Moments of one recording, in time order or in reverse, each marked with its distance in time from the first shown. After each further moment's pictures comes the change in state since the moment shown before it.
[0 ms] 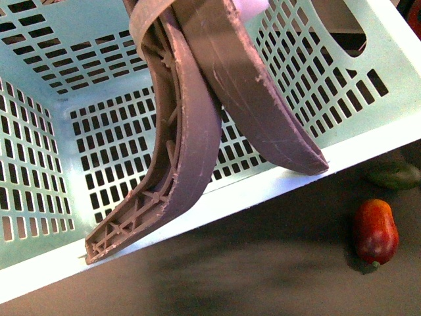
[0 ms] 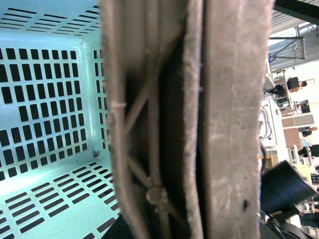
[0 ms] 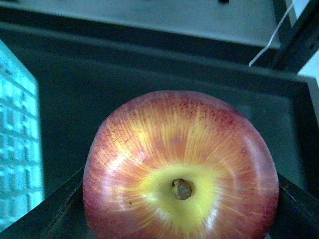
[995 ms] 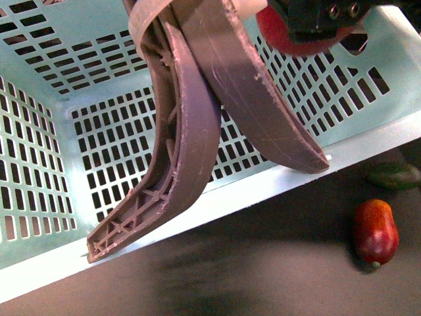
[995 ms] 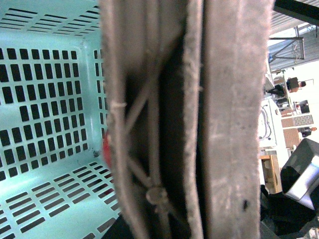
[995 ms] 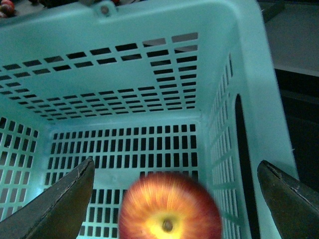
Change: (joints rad) left arm 0.000 0.000 0.000 0.000 0.000 0.000; right arm 0.421 -0.050 -0.011 -0.009 0.154 0.160
